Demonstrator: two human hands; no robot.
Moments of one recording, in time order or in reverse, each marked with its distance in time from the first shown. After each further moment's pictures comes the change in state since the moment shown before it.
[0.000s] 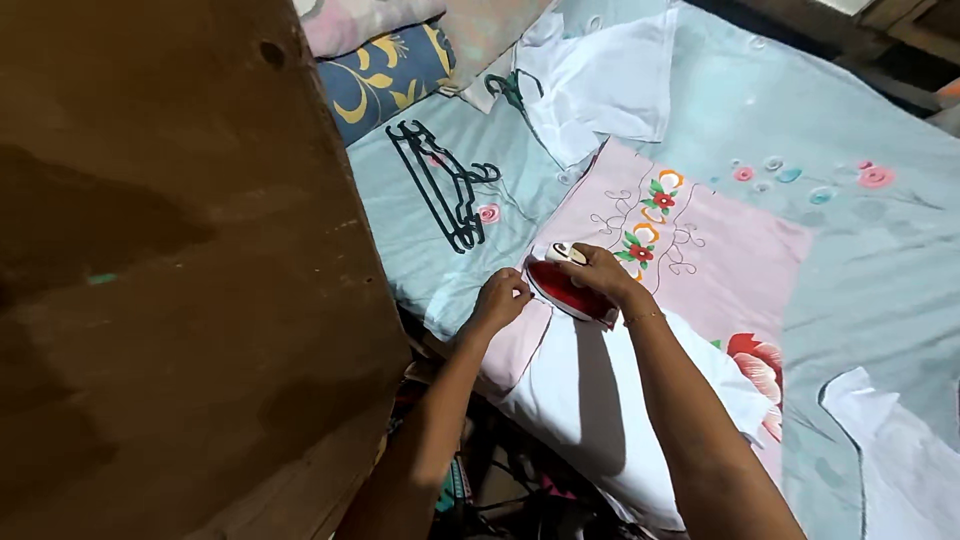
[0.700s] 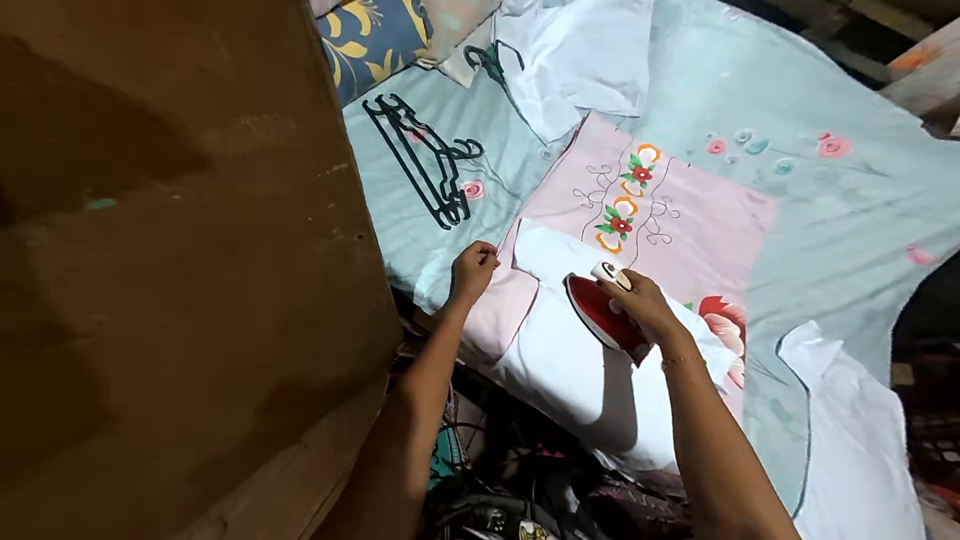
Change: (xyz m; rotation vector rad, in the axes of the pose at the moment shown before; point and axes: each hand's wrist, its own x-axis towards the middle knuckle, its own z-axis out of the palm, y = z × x) left_hand -0.009 -0.027 0.009 -0.411 0.291 -0.007; right_hand -0.117 0.060 -0.003 0.066 0.201 0.291
